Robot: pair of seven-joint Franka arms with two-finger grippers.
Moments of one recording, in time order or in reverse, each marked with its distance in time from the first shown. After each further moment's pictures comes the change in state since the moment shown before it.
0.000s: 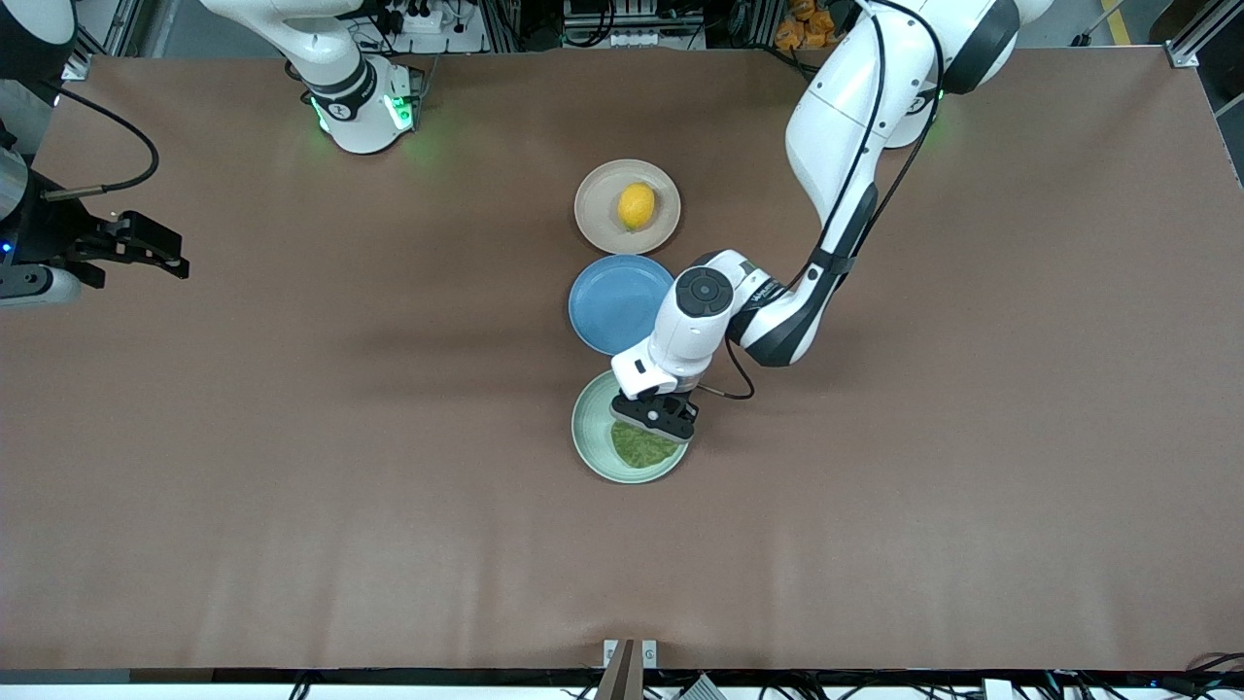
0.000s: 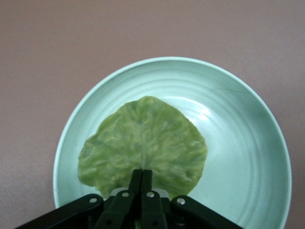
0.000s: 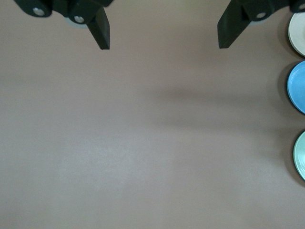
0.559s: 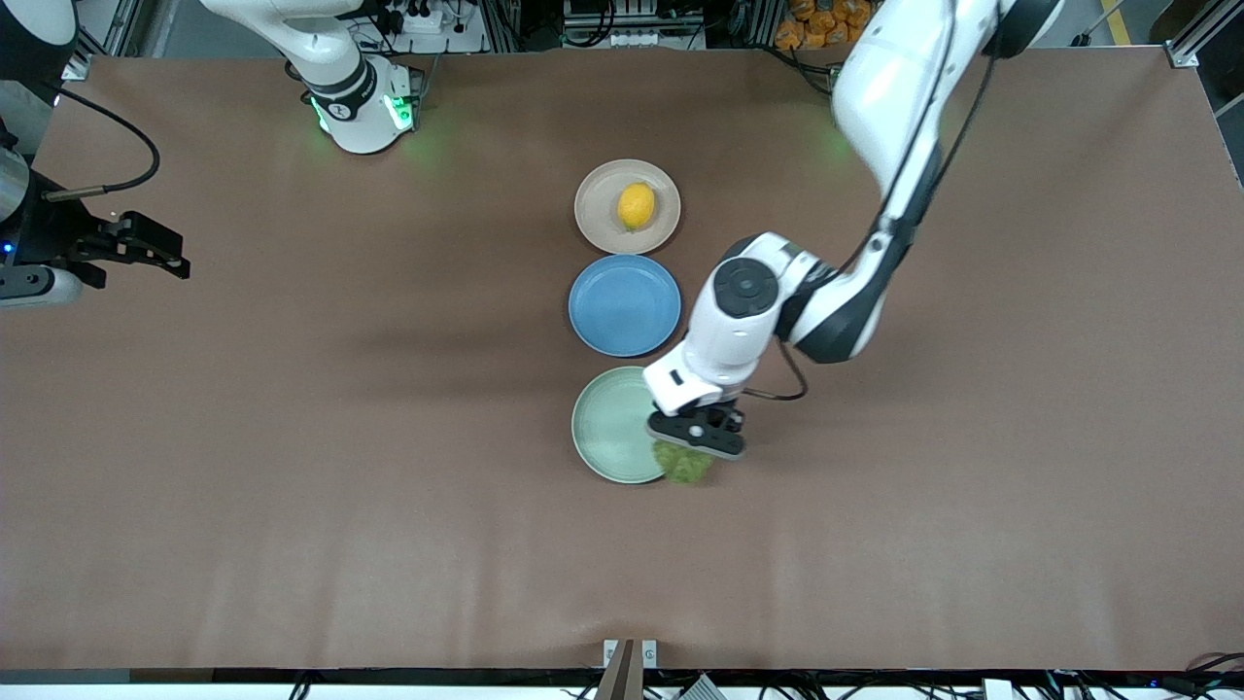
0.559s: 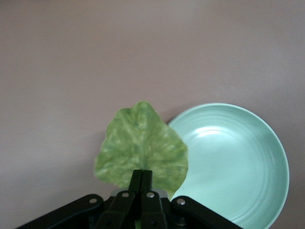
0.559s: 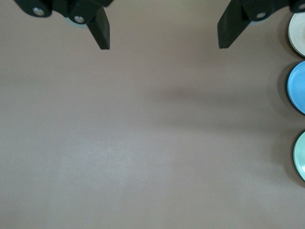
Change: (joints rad) left arm 0.078 -0.169 0.007 0.046 0.000 -0.274 0.000; right arm 0.001 0.001 0.000 -0.001 0.000 0.000 0.000
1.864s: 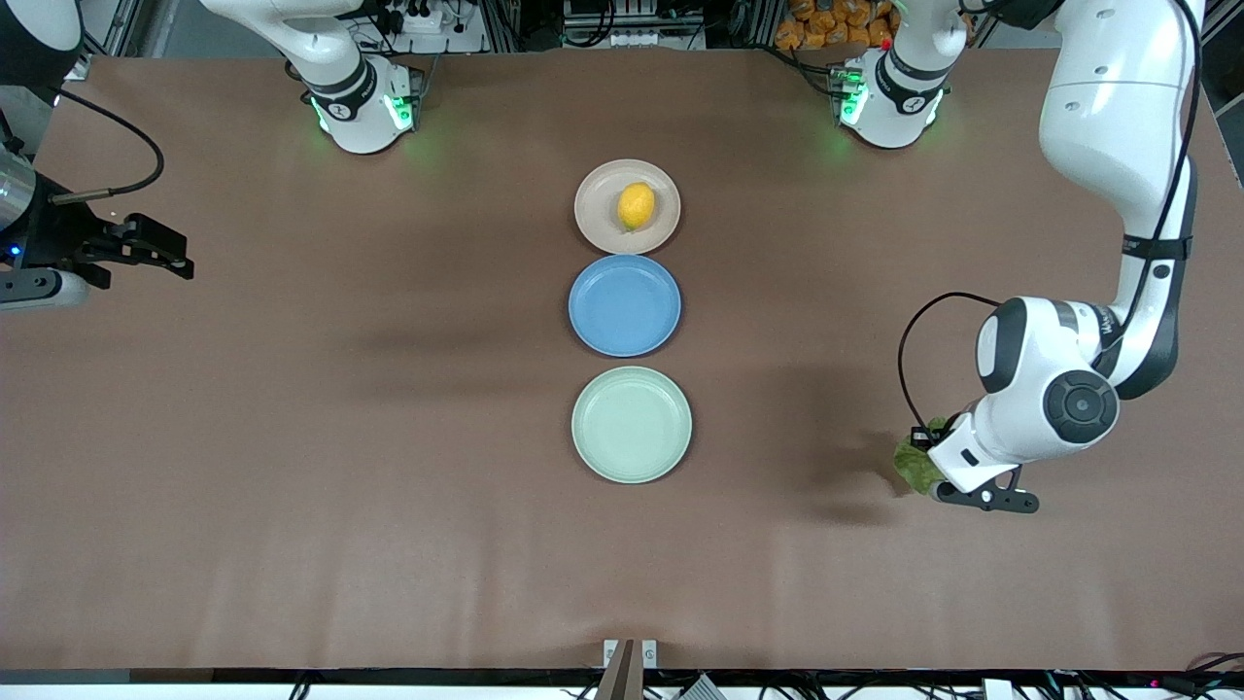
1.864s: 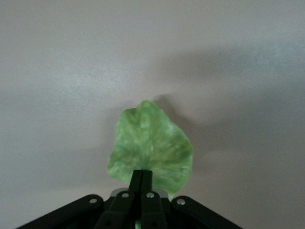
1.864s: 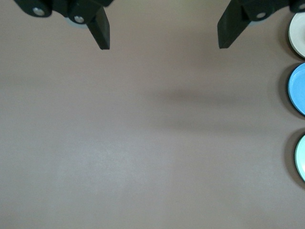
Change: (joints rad) left arm 0.479 -0.049 -0.003 -0.107 -0.018 -0.246 0.355; right arm 0.001 0.001 0.000 -0.010 0.000 0.000 0.000
